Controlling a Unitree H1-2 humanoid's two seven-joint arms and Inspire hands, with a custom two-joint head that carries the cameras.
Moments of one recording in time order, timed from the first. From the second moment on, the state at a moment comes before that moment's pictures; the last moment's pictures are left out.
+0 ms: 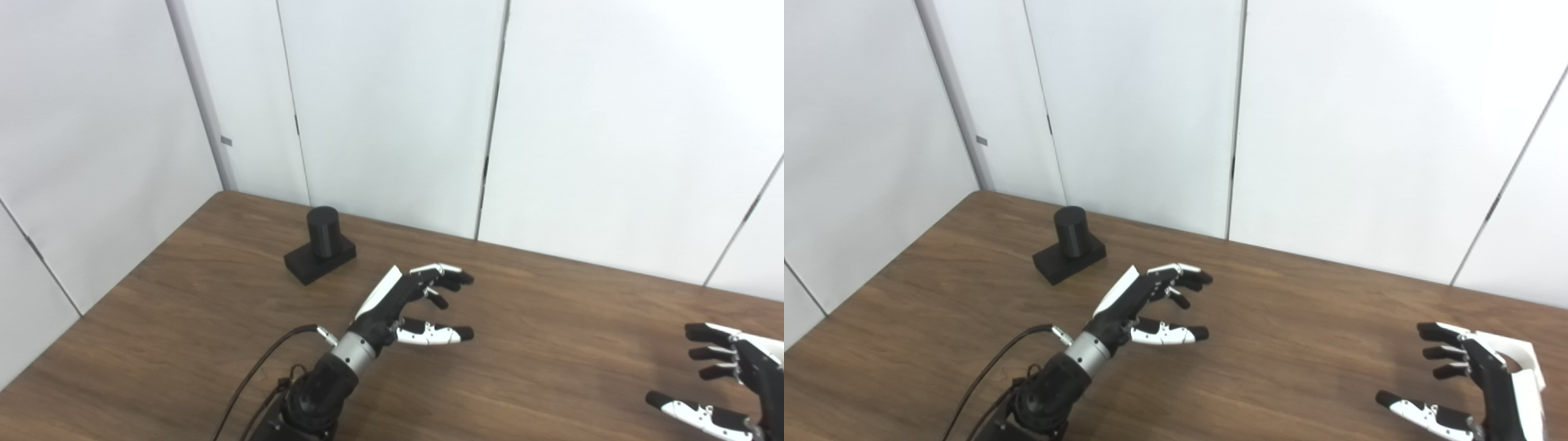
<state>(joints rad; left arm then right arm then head) -0.24 0.18 -0.08 0.06 0.19 -0.13 -0.14 -0.07 -0.20 -0.04 -0.11 -0.36 -0.06 -0.10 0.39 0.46</state>
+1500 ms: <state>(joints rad) -0.36 0.34 0.12 0.03 0.26 0.03 -0.01 -0.07 -0.20 -0.04 -0.16 -0.36 -0.02 -0.08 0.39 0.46</state>
